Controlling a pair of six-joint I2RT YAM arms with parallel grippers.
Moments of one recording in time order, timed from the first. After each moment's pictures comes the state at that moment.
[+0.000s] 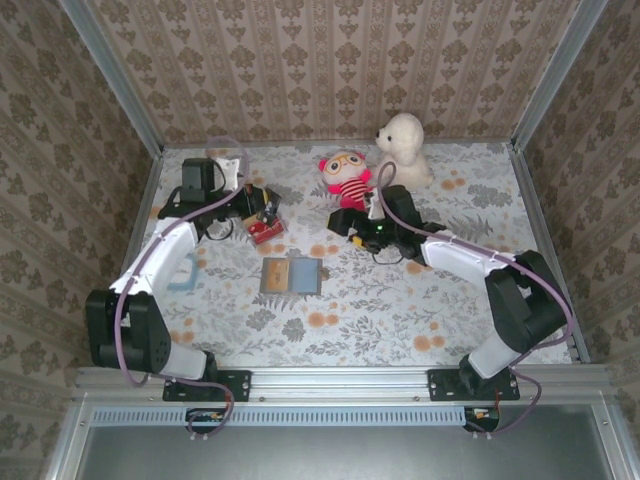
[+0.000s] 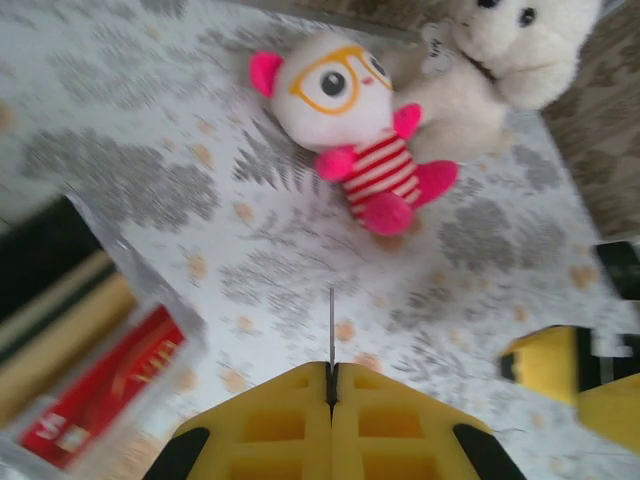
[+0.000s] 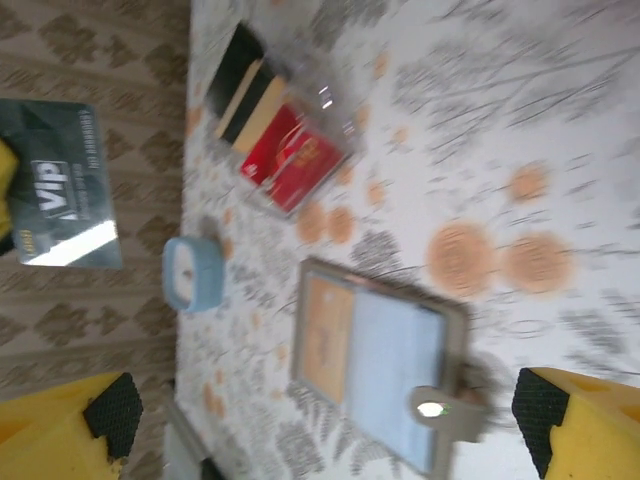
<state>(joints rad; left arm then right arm) -0.18 1.43 1.13 -0.37 0.54 -0.23 0.45 1.58 0.94 0.01 -0.48 0.85</state>
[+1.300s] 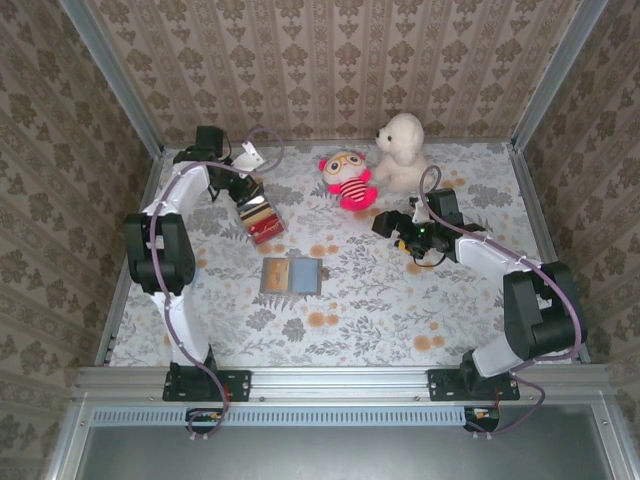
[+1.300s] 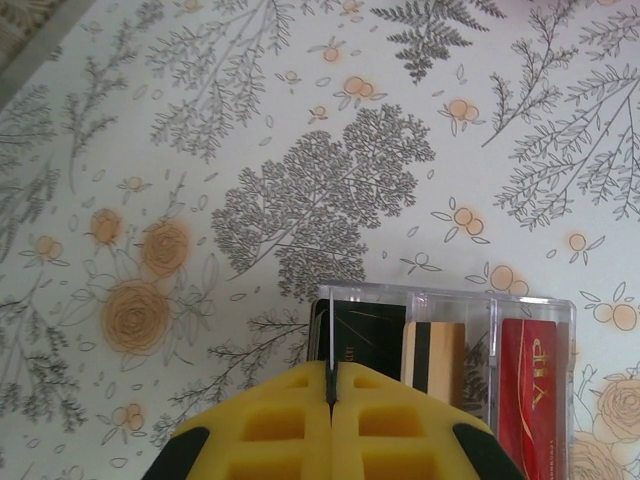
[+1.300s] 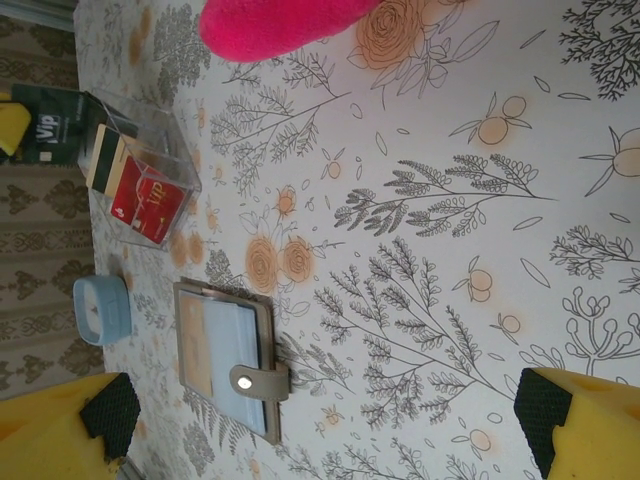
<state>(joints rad) -0.11 2.00 1.69 -0.75 0.43 0.79 0.18 1.51 0.84 -0.16 -0.56 0.68</state>
